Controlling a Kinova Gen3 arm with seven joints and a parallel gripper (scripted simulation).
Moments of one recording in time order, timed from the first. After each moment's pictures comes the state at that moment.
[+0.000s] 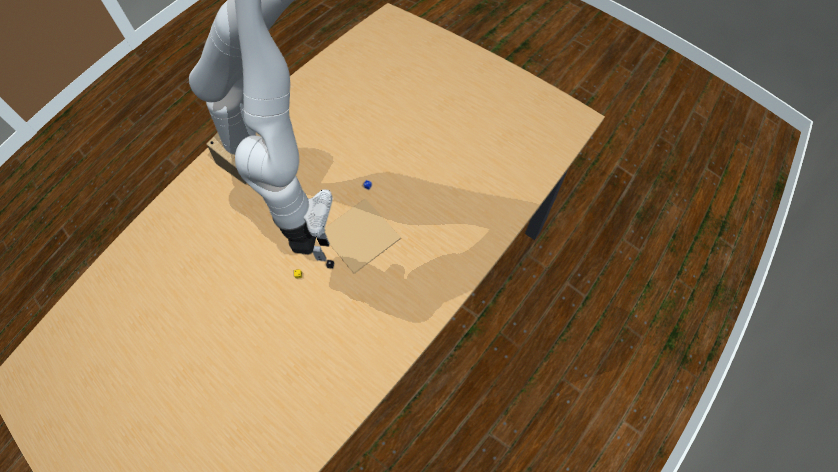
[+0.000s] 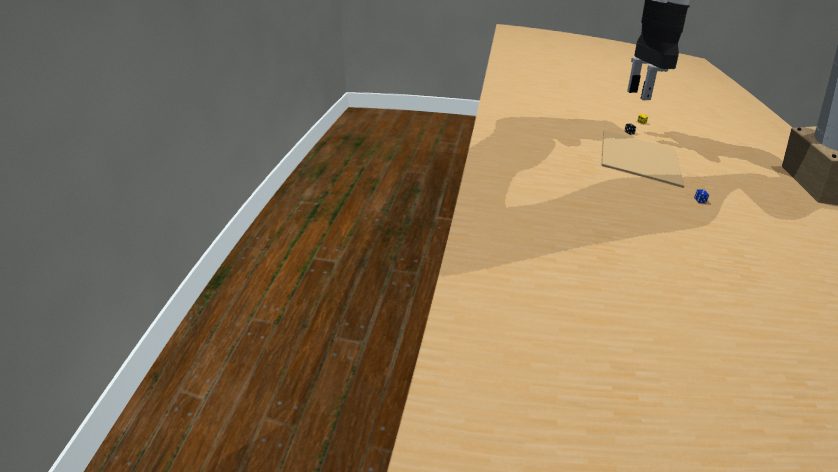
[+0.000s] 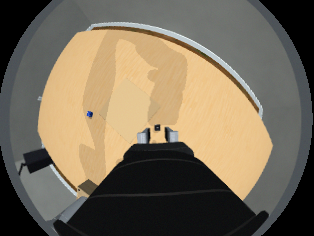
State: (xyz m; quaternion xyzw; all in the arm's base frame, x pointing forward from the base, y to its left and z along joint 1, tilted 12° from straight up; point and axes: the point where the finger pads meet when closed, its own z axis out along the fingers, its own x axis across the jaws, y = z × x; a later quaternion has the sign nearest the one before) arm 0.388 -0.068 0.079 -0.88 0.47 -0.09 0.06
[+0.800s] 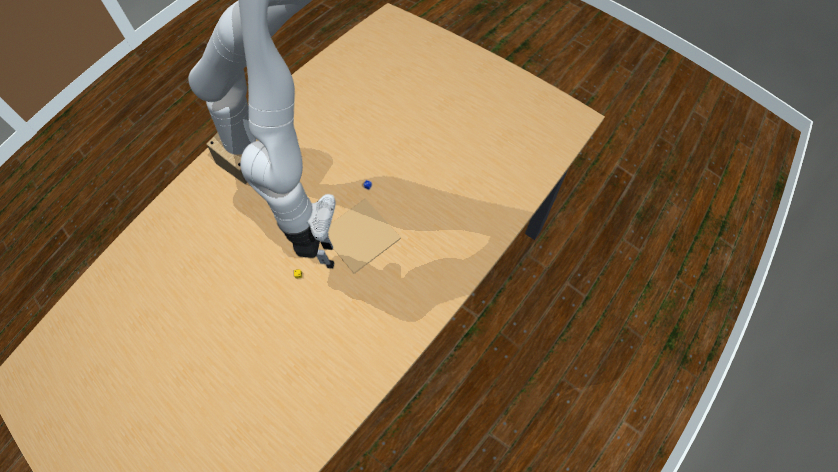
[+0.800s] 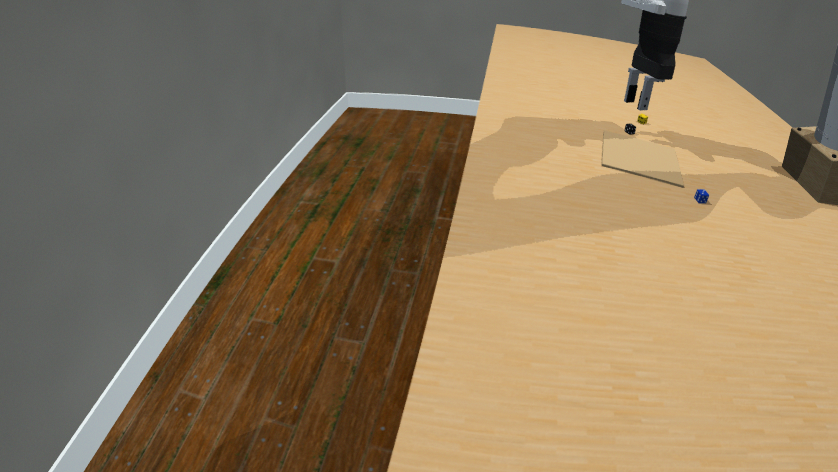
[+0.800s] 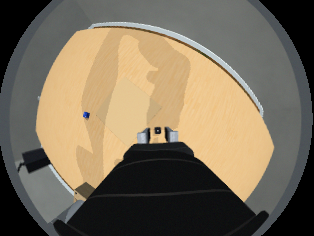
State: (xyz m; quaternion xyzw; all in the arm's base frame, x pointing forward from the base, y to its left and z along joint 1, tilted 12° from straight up) arm 0.395 -0.064 0.061 -0.88 0.47 -0.09 0.06
